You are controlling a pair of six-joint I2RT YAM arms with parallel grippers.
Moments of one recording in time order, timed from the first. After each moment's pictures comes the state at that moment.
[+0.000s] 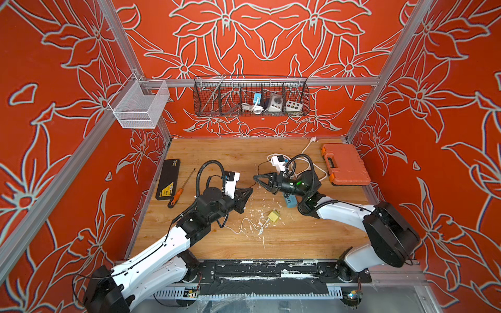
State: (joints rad) left arm -0.64 0.86 0.56 0.09 0.17 -0.44; right arm 0.70 1.50 0.73 0.99 -0.71 1.47
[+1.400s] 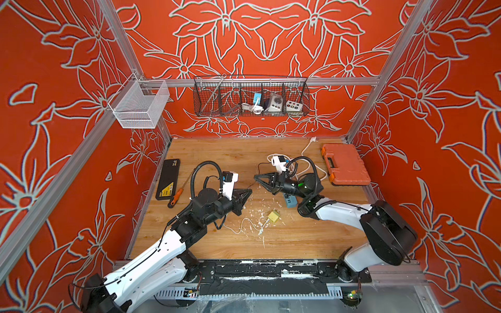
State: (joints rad) left arm -0.64 0.79 0.57 0.02 0.21 -0.43; right arm 0.70 1.53 0.70 1.15 -0.71 1.57
